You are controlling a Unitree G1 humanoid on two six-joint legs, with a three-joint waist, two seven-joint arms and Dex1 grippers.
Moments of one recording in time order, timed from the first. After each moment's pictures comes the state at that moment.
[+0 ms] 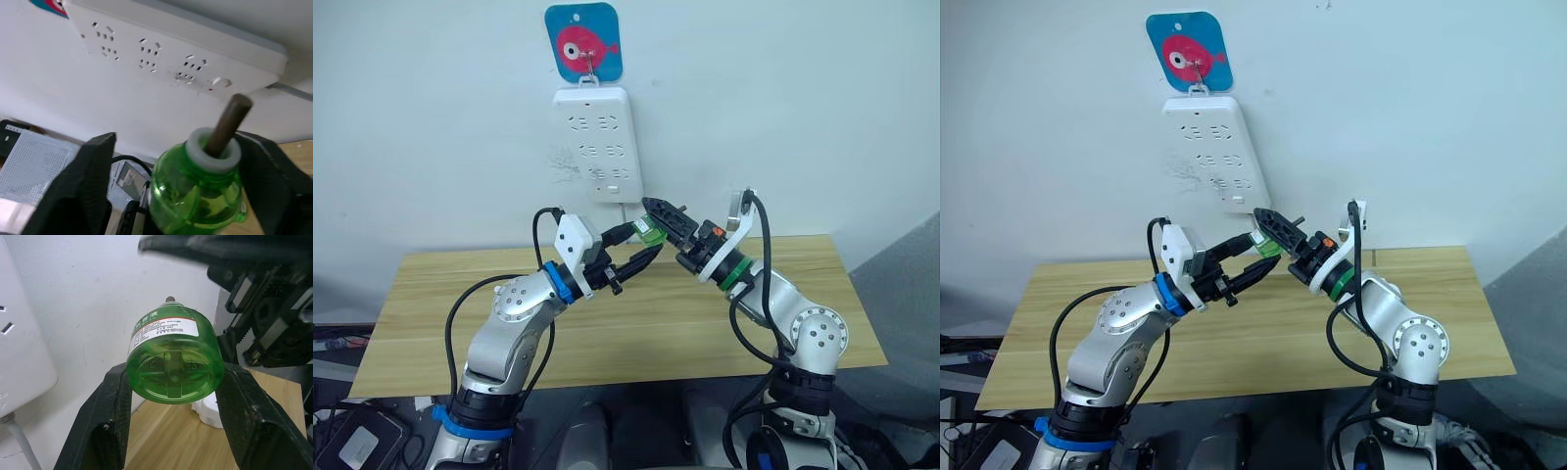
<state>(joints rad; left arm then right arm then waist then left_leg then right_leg) -0.27 0.36 -0.08 -0.31 -0.41 0.28 -0.71 -0.41 0.12 -0.24 -0.34 1.37 1.02 -0.18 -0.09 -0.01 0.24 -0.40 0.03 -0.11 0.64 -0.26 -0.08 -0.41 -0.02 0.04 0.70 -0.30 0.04</state>
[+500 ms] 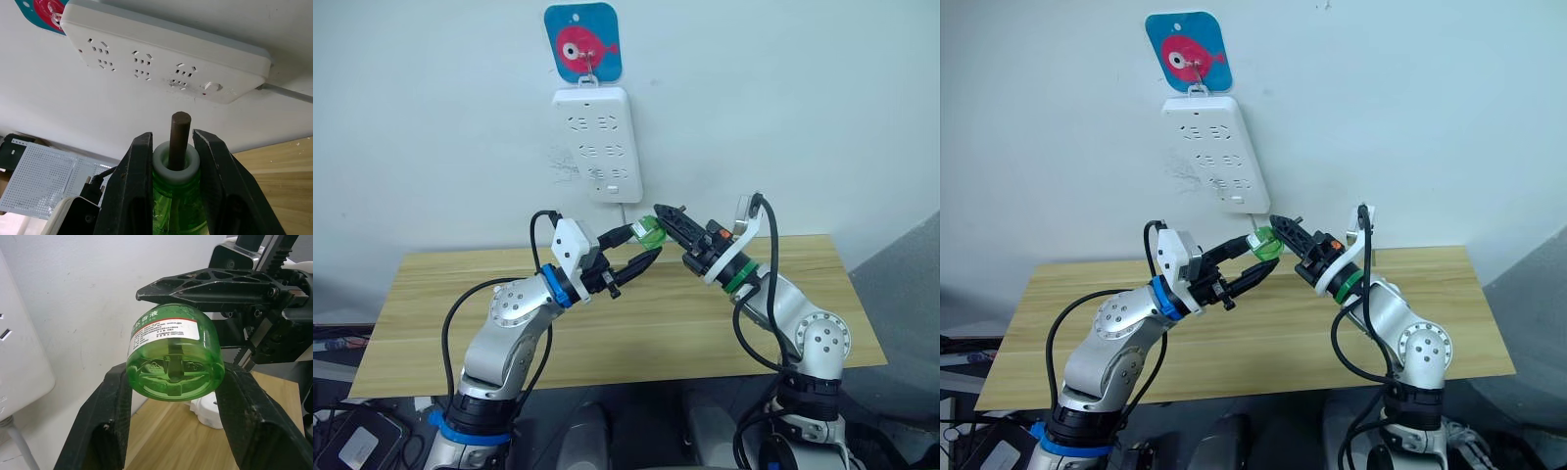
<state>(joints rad) -0.24 0.38 -0.08 -0.33 -0.40 0.25 -0.73 -0.37 0.05 -0.17 -0.34 1.48 0.92 -0.22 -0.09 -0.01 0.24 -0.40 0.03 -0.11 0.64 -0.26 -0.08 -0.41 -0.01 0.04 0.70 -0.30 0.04</state>
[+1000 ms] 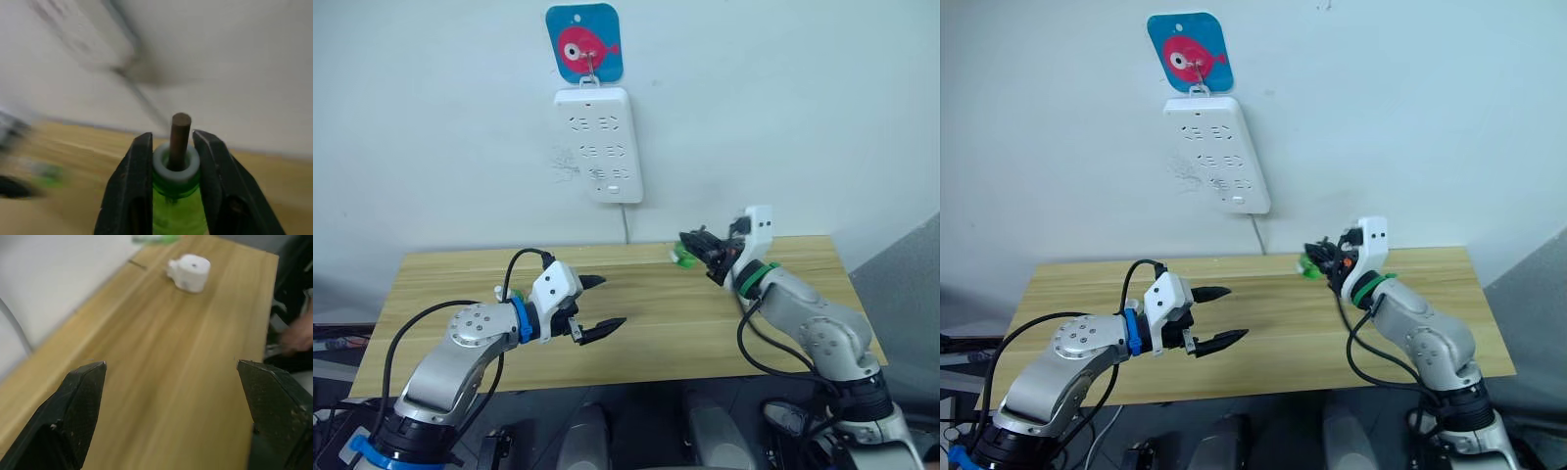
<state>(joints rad) -0.09 0.69 -0.09 -0.38 -0.40 0.48 -0.86 -0.34 -0.43 0.26 -0.10 0.48 0.40 0.11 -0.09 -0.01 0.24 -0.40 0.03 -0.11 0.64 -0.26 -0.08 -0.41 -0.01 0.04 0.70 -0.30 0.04</state>
